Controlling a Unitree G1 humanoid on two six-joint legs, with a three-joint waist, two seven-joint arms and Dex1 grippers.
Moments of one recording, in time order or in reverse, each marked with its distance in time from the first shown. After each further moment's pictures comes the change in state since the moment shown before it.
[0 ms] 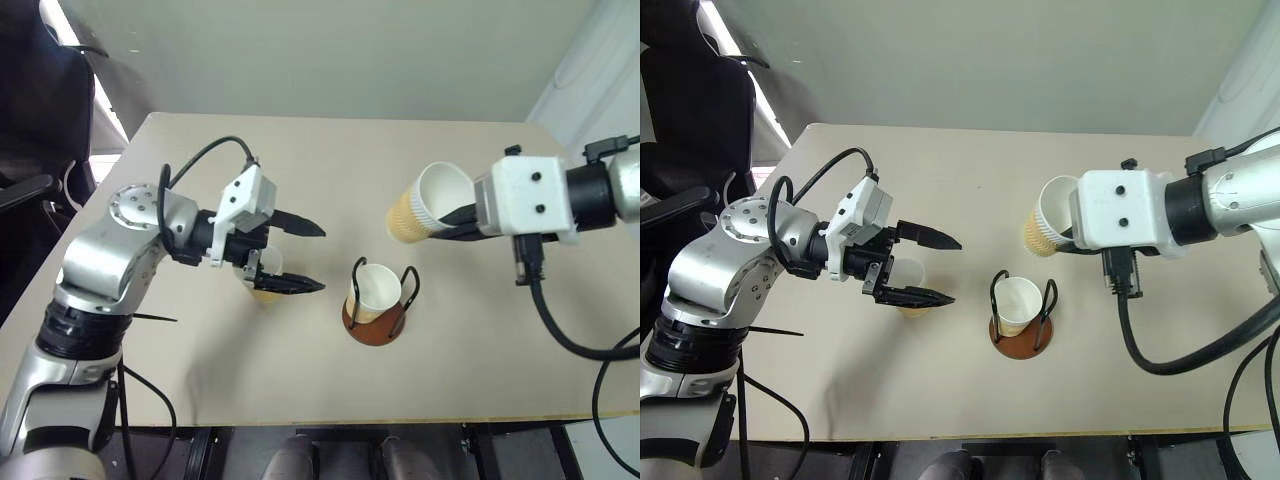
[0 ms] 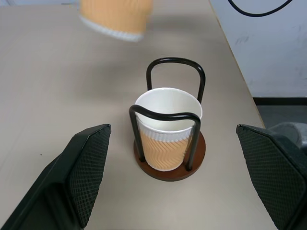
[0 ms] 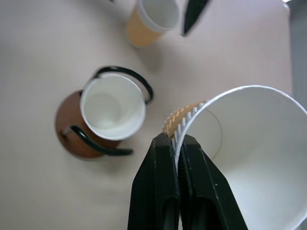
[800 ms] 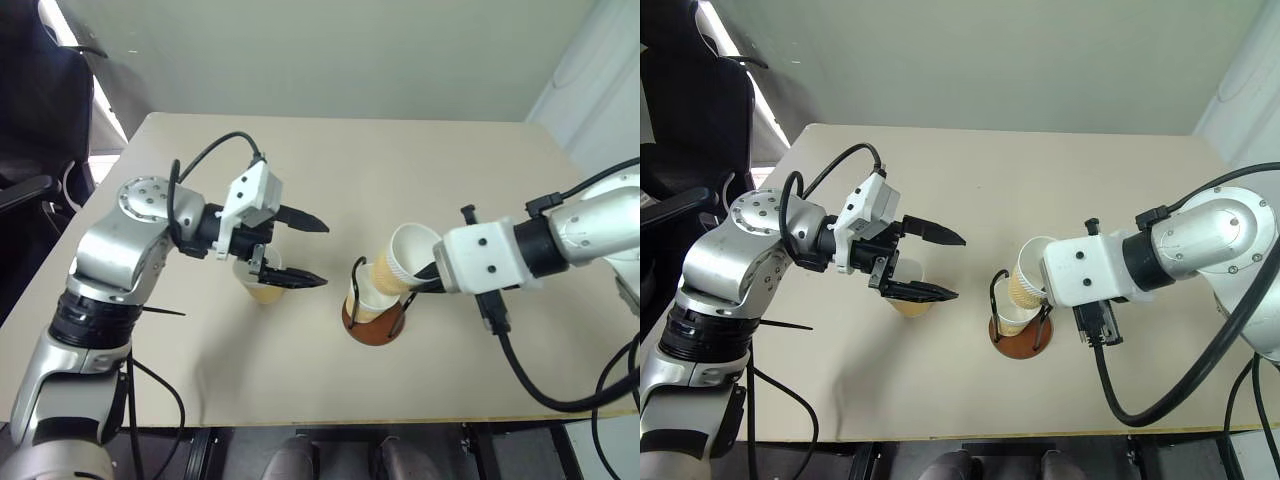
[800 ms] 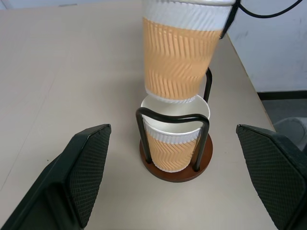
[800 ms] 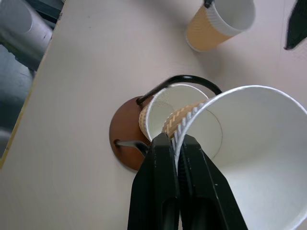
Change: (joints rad) left arm -0.038 -0.034 -0.024 0.048 0.047 -0.032 -0.029; right arm 0.097 0.025 0.110 -0.097 0.007 0.013 0.000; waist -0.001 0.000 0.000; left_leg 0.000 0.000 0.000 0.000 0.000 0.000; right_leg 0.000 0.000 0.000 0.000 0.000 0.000
